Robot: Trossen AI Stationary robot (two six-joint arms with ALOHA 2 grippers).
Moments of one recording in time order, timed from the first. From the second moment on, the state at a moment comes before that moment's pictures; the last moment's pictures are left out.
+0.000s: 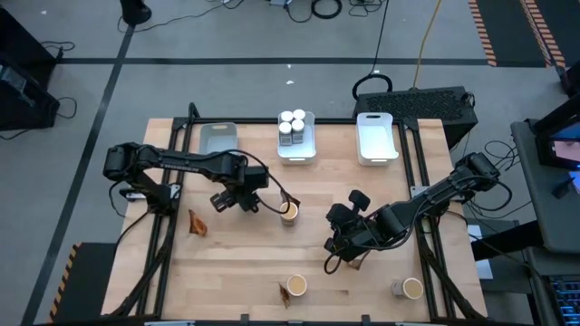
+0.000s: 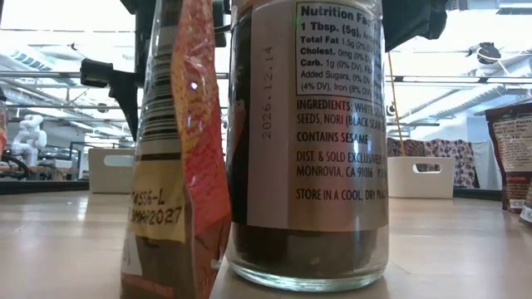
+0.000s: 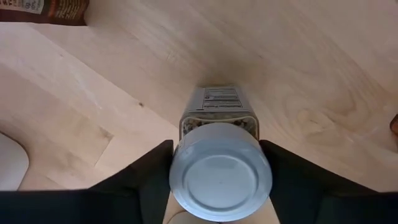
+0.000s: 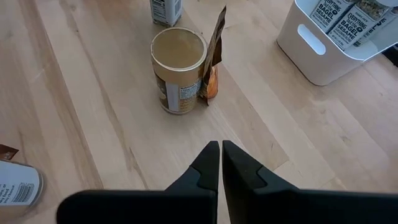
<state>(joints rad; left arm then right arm) 0.07 1.58 1.15 -1.06 0.00 1.00 0.49 1.56 1.25 -0.83 0.65 0.88</state>
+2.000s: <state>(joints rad) 0.47 1.92 1.59 -0.77 -0.03 0.47 0.45 1.56 1.25 -0.86 0.61 0.96</state>
